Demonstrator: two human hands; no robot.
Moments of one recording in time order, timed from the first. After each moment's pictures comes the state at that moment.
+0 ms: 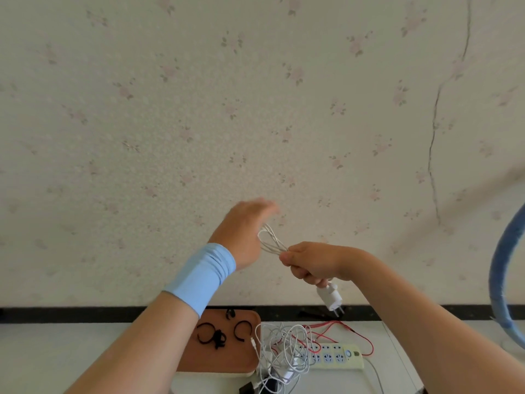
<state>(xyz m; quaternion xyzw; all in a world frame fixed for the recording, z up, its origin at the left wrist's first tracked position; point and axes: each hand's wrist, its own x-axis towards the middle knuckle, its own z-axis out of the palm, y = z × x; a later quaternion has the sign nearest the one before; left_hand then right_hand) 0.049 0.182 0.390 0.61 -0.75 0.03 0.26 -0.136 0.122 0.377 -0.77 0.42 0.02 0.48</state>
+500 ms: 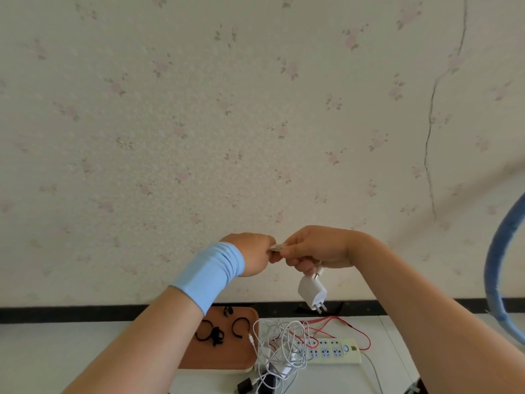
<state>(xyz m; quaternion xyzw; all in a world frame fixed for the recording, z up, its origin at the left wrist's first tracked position) 0.026 0.179 0.387 0.67 -0.74 -0.09 -0.01 -0.147 0.107 0.386 -0.74 0.32 0.00 0.59</state>
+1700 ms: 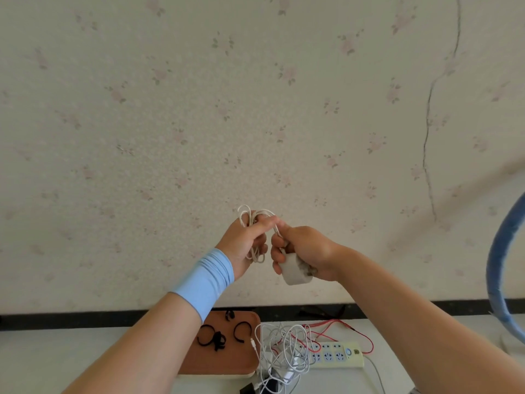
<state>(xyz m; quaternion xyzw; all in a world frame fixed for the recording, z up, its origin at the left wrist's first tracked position) 0.031 0.176 0.379 0.47 -0.43 -0.51 0.57 -0.126 0.134 0.382 -0.65 0.33 -0.19 0.66</state>
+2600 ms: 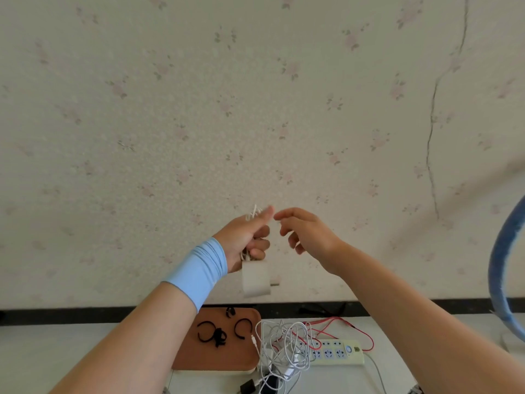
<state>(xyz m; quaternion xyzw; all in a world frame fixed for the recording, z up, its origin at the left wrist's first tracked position) 0.039 0.184 0.393 0.47 -0.39 -0.61 0.49 -0.121 0.131 0.387 -0.67 0.41 -0.33 0.52</state>
